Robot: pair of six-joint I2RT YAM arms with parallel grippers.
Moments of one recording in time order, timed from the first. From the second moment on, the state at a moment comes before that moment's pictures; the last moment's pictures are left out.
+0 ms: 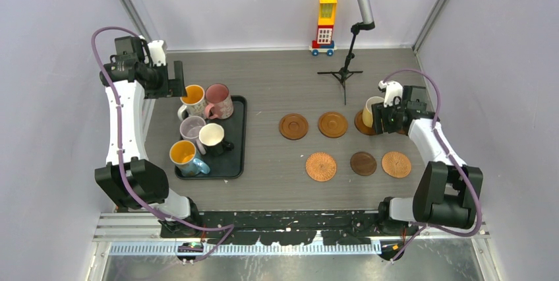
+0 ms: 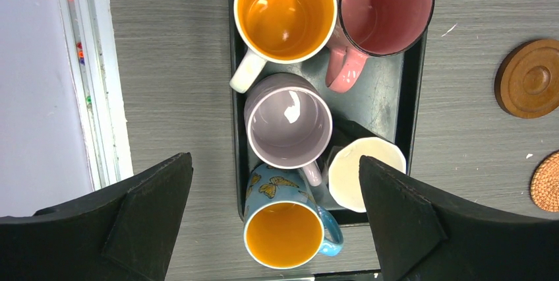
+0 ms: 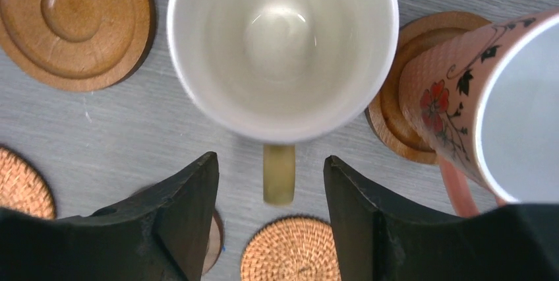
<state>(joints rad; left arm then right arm) 0.22 1.51 1.69 -1.12 0.20 0.13 -0.17 1.34 0.84 -0.41 -0.24 -0.35</state>
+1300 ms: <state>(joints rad) 0.22 1.47 1.64 -1.12 0.20 0.14 -0.17 1.41 1.21 -0.82 -0.19 -0.50</state>
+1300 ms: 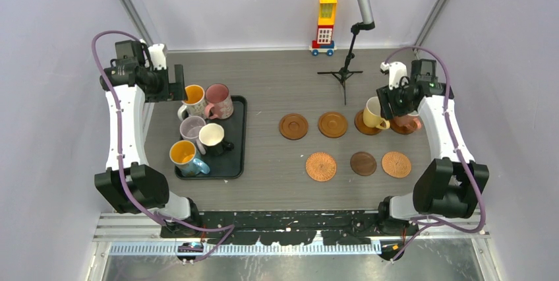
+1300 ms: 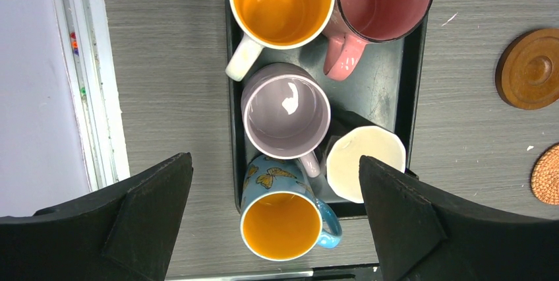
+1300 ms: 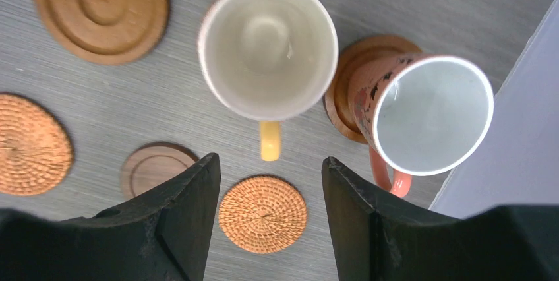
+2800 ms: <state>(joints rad) 0.24 1.36 1.58 -1.13 0.15 0.10 1.10 2.24 2.00 -0.62 -0.05 -0.11</state>
